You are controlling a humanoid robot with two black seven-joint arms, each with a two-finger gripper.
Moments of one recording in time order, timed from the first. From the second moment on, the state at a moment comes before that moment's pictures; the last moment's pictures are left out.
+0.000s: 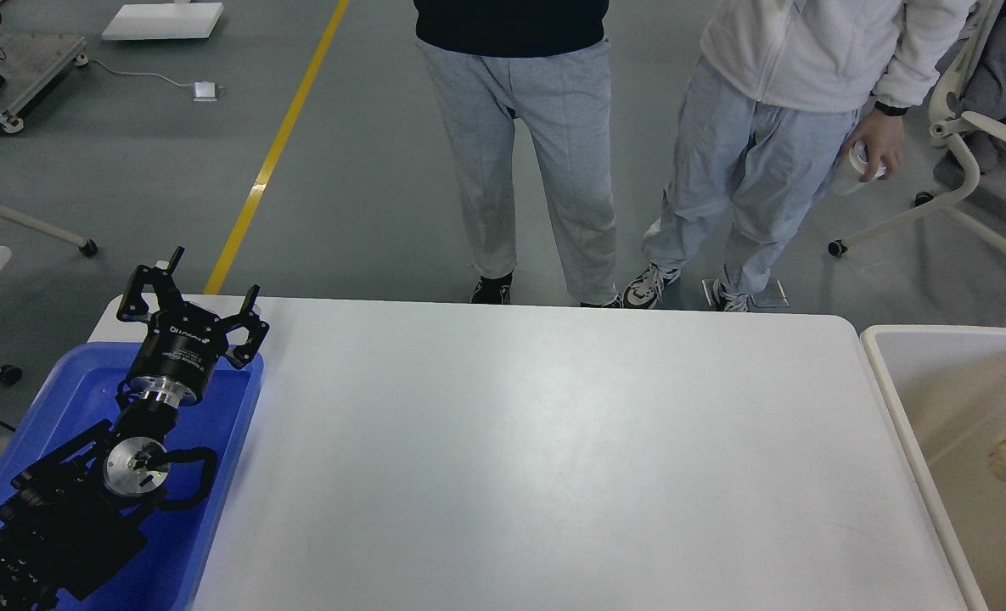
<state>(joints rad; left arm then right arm) -0.58 0.34 -0.74 -0.45 -0.16 -0.63 -0.53 0.59 -0.52 0.37 0.04 -0.19 0.01 0.23</state>
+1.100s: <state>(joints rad) -0.58 0.34 -0.74 -0.45 -0.16 -0.63 -0.53 0.51 -0.55 0.87 0.66 -0.19 0.01 0.28</state>
